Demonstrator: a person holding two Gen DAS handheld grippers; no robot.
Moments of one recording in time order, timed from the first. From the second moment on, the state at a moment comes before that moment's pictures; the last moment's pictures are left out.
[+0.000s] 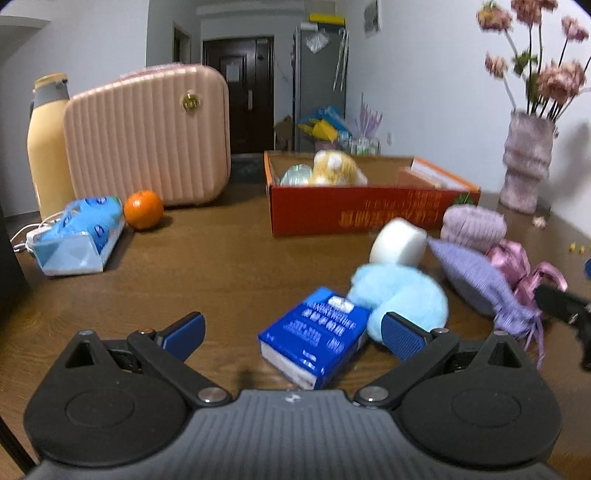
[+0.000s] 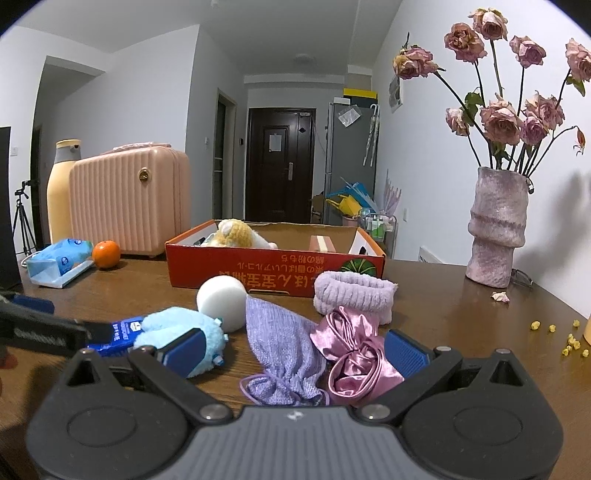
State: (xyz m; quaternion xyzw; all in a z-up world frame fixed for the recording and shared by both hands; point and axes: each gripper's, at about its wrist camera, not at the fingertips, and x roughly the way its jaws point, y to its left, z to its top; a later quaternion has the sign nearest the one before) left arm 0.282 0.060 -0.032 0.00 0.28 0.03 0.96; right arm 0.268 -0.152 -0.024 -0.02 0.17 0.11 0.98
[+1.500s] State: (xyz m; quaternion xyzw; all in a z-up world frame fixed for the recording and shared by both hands) left arm 0.291 0.068 -0.034 0.04 0.26 0.01 0.96; right arm 0.271 -0.110 -0.032 -0.05 0.18 0.12 0.98
